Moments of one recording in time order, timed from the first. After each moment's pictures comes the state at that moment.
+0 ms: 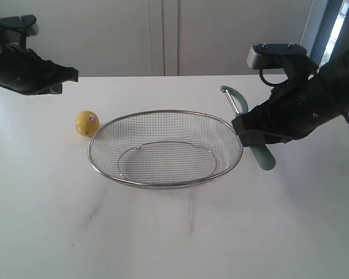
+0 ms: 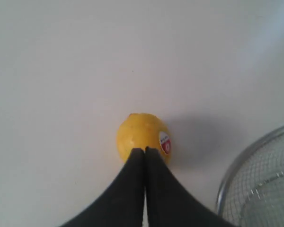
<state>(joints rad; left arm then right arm) -0.20 1.74 -1.25 -0.34 0.35 0.20 0.26 1.47 -1.03 0.44 0.74 -0.41</state>
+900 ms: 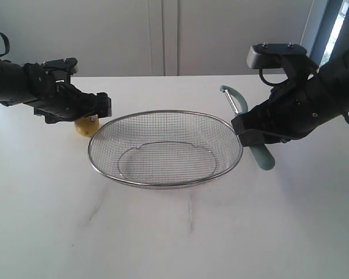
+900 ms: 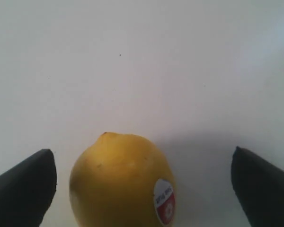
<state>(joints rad) -0.27 2.08 -1.40 -0.36 0.21 0.11 0.26 1.47 -1.03 0.45 0.74 -0.41</state>
